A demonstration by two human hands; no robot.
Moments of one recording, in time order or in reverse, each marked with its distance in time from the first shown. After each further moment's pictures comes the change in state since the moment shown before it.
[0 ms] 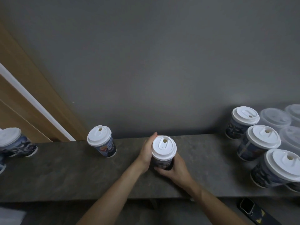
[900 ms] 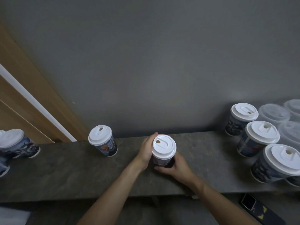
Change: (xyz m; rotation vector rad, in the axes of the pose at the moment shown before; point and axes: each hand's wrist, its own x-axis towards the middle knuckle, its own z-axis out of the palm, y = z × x) left_hand -0.006 0.010 0.000 0.029 -0.010 0.015; right_hand 0.002 -0.002 -0.004 0.033 -0.091 0.014
